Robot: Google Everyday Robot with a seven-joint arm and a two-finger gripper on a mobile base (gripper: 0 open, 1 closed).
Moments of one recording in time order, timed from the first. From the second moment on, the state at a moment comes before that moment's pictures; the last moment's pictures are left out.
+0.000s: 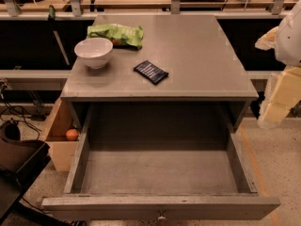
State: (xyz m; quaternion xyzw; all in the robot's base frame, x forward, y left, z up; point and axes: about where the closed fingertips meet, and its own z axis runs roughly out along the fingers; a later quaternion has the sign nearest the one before) arm 0.438 -0.216 0.977 -0.60 0.78 -0.04 0.16
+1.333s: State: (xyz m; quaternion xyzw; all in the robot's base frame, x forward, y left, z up) arm 0.360 -0.207 0.899 -0.60 0.76 -0.05 0.25
